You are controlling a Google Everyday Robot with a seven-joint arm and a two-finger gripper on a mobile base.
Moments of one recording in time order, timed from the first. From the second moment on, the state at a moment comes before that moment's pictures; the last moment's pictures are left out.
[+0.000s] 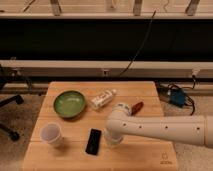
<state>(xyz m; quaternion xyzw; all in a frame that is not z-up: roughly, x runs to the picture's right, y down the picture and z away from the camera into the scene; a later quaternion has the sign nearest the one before) 0.020 0.294 0.753 -0.32 -0.19 -0.31 0.88</state>
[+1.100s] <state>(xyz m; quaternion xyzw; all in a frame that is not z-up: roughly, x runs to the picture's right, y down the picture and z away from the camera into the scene) -0.018 0.303 0.758 -0.31 -0.24 -0.32 0.86</state>
